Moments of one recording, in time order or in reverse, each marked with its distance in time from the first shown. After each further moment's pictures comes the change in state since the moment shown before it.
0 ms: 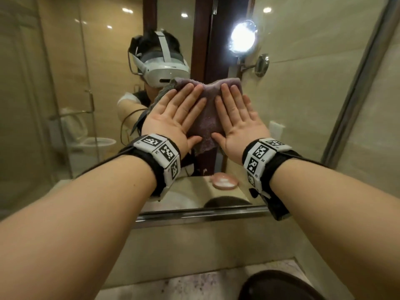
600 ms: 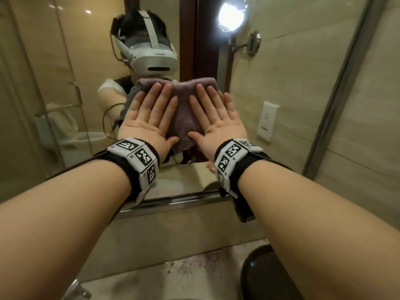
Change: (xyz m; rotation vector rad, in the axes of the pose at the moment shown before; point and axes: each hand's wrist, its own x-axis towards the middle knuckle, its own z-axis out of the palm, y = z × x) left_hand -0.031 -0.009 0.026 -0.104 -0.124 -0.038; right_hand -0.011 -0.046 0.013 0.016 -0.039 0.083
